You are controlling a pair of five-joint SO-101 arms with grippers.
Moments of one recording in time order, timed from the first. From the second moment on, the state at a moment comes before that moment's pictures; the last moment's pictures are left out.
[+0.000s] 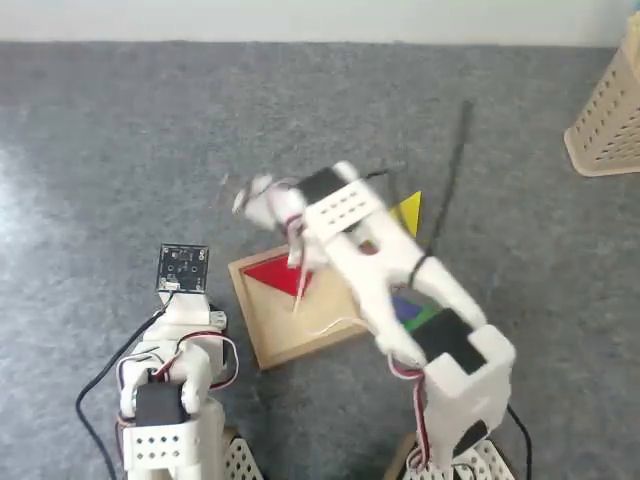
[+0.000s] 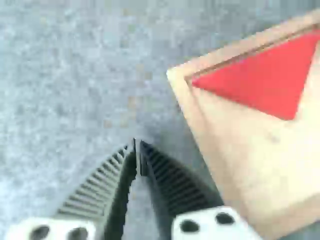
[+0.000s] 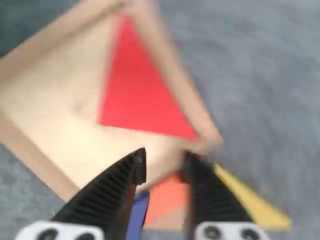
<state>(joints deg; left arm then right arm) -10.1 -103.3 97.2 72.0 -0.7 -36.7 15.4 -5.4 76.9 37.0</state>
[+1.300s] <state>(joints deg) -10.2 -103.3 97.2 72.0 -0.7 -31.2 16.2 12.7 58.8 2.2</state>
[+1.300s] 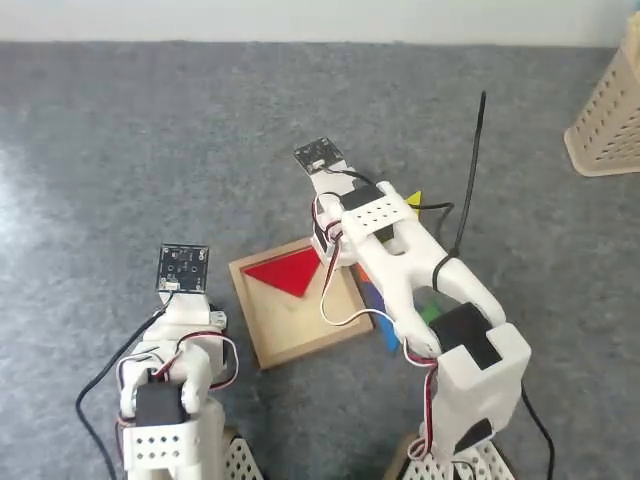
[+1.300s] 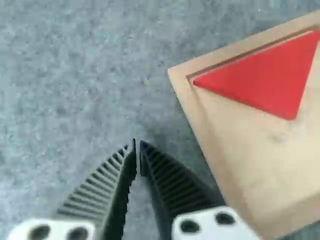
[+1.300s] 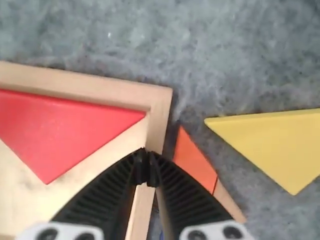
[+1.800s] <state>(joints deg) -10.2 -103.3 97.2 72.0 -0.7 -32.0 16.5 12.6 60.9 2.2</state>
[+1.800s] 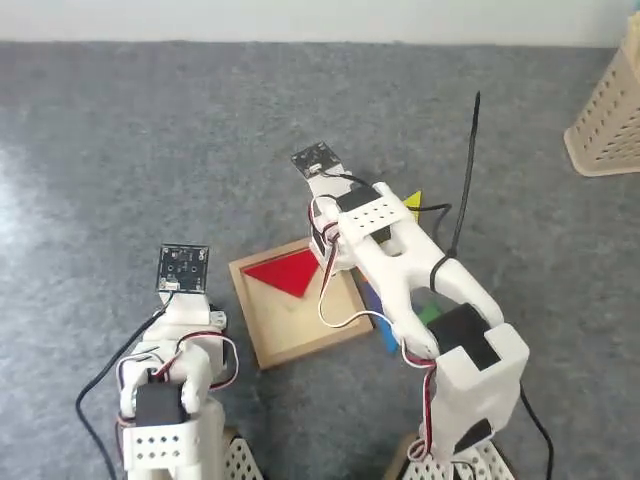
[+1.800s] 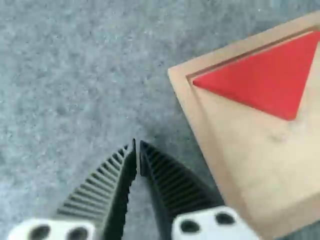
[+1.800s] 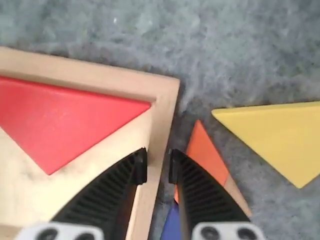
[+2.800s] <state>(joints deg) -10.2 -103.3 97.2 72.0 -0.7 -15.6 19.0 10.5 61.5 -3.6</state>
